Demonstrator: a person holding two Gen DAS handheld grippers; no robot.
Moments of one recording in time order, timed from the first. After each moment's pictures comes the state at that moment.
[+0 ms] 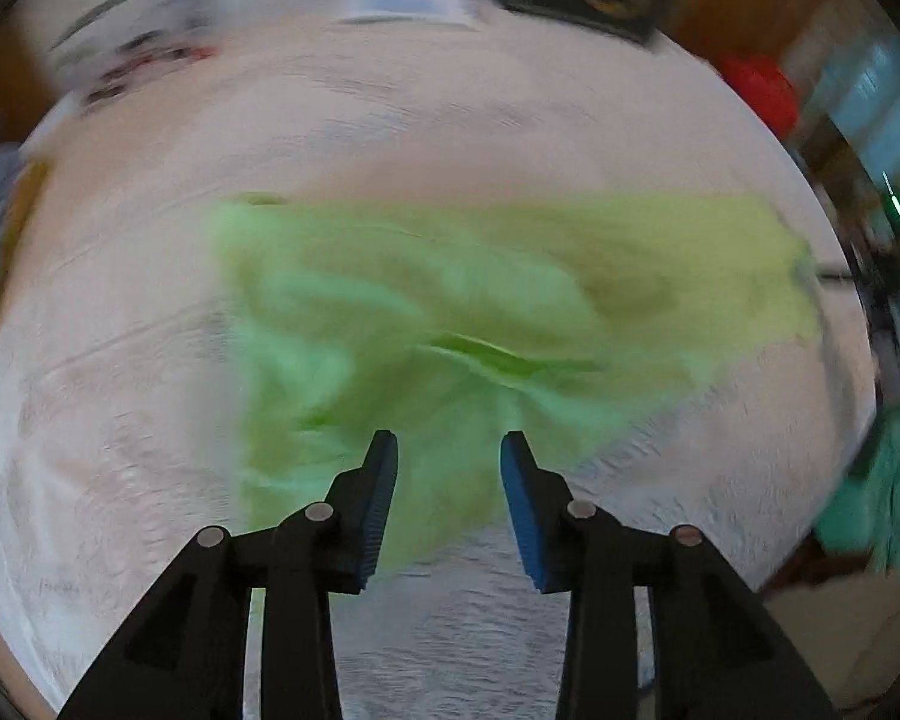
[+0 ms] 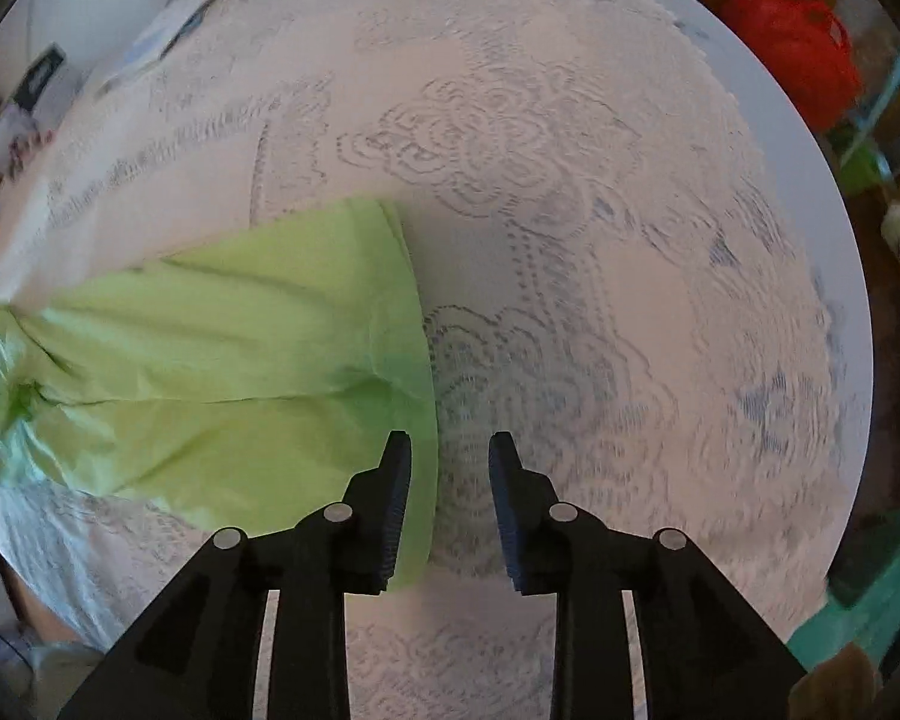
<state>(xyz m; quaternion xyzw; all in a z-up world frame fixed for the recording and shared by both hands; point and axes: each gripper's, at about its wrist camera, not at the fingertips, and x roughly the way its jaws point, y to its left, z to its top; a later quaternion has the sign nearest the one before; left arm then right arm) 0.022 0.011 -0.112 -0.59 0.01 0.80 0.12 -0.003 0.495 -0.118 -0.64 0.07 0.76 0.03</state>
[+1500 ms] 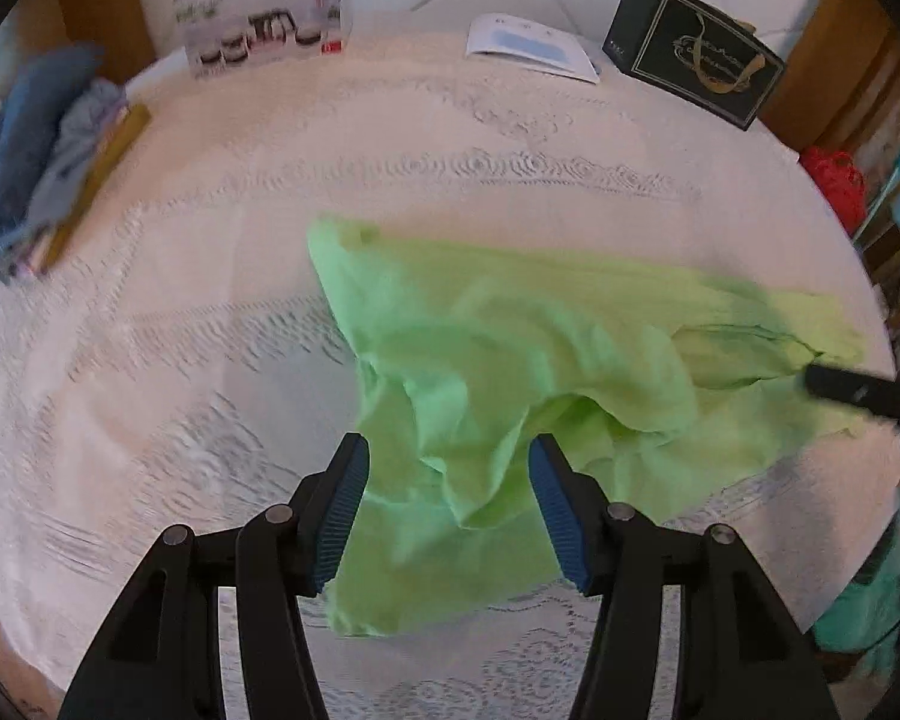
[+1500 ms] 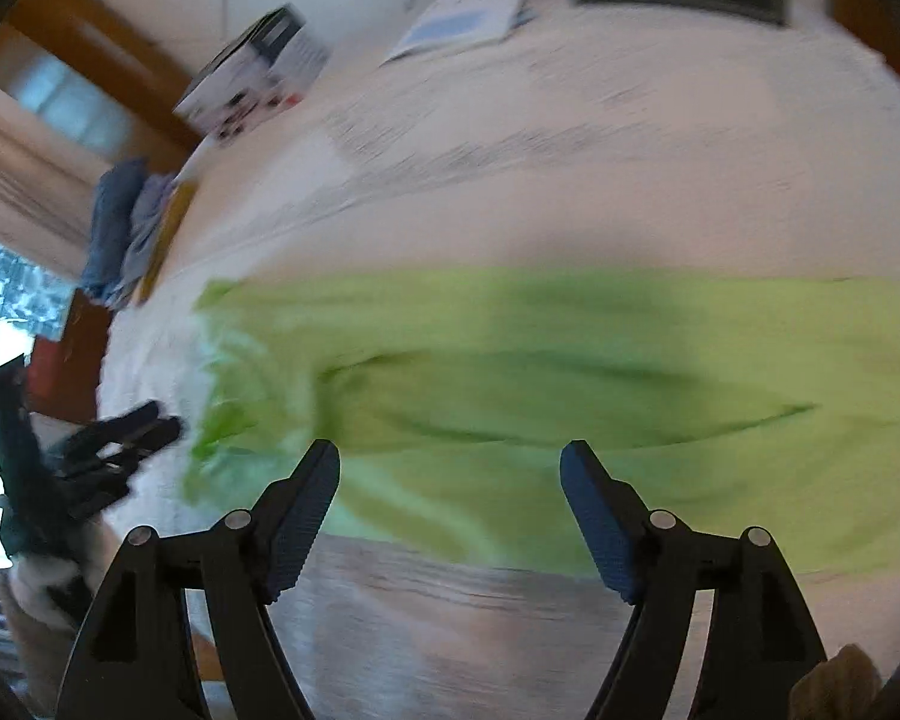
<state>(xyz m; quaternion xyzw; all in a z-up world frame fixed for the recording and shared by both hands) 0.019 -0.027 -0.137 -0.56 -0.04 0.82 0.06 -0.004 0.225 -0.094 -0.59 0.13 0.78 -0.17</state>
